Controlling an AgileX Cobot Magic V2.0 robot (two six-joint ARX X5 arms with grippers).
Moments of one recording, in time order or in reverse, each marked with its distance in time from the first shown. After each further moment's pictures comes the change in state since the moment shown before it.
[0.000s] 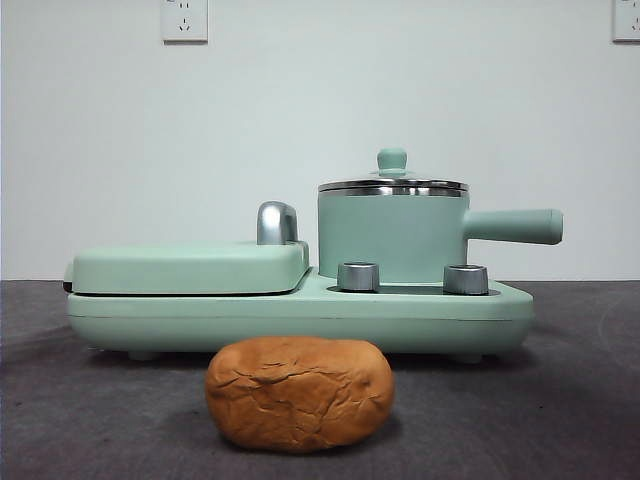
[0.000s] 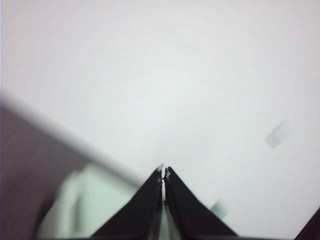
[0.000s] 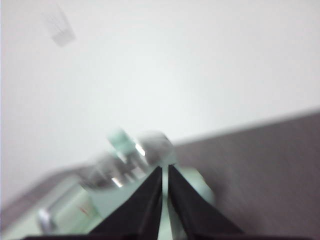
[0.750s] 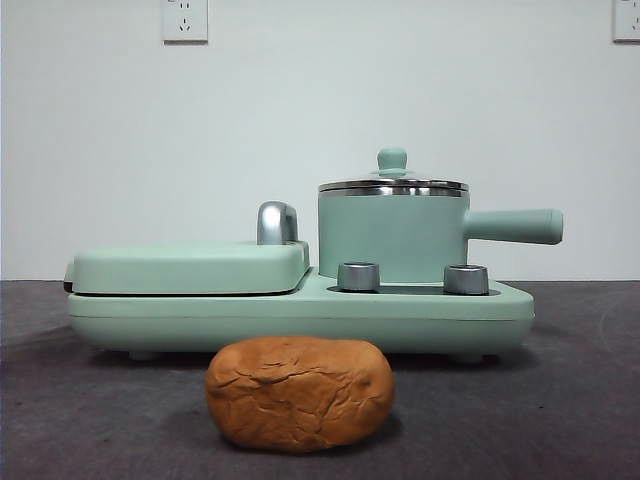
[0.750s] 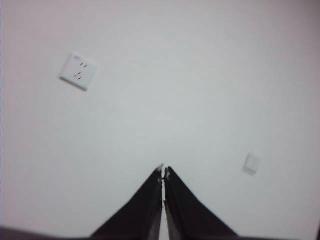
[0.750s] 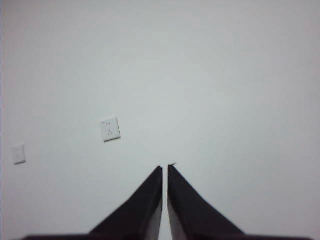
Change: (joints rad) left arm 0.000 0.076 0.366 -0.107 0.001 0.204; right arm 0.000 0.046 0.393 -0.051 0.030 -0.046
